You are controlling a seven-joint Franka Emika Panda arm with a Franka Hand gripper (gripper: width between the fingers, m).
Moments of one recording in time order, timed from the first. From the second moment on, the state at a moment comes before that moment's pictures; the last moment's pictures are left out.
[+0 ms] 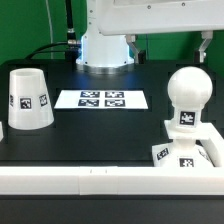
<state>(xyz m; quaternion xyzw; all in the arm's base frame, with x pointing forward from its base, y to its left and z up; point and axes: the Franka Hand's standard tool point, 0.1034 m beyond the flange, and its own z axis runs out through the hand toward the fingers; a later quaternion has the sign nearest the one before) 0.563 0.054 0.143 -0.99 0.13 0.02 0.05</state>
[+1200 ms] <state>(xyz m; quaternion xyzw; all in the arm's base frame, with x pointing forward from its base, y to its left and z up) 0.474 -0.074 0.118 -1.00 0.06 0.03 0.04</state>
